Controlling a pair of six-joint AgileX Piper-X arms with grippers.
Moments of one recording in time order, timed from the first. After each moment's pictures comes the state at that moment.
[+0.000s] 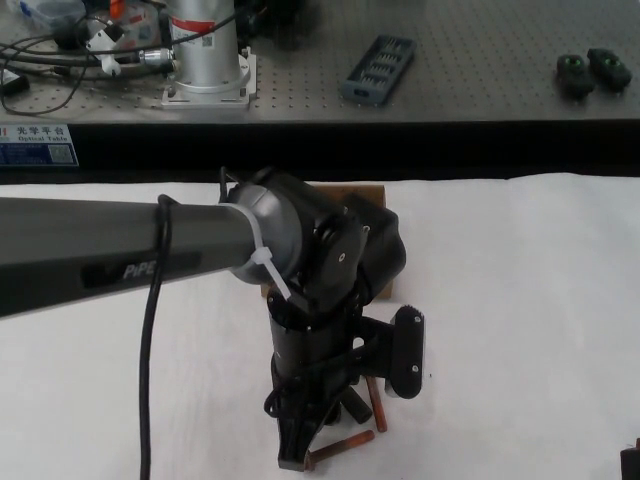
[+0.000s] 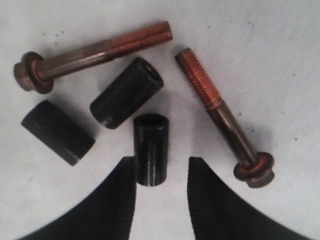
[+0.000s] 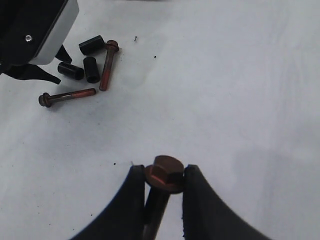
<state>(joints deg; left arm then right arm) -43.3 111.0 -77.1 33.1 -2.0 59.0 38.9 25.1 -22.7 47.3 3.3 20.9</state>
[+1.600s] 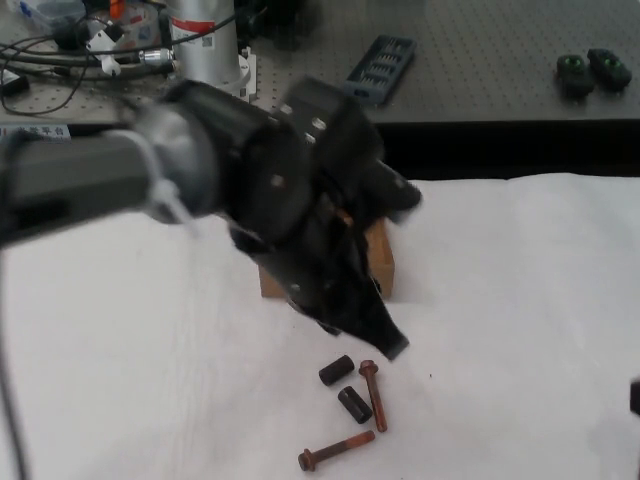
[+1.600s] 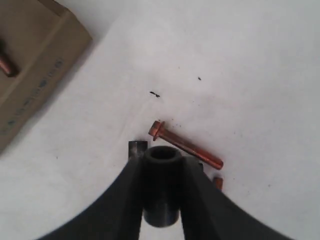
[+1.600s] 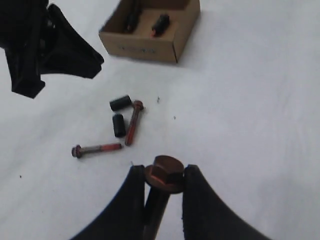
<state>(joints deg) -40.1 95.4 -72.6 19.5 7.6 10.0 38.9 25.1 -28.8 38.1 1.6 15.9</state>
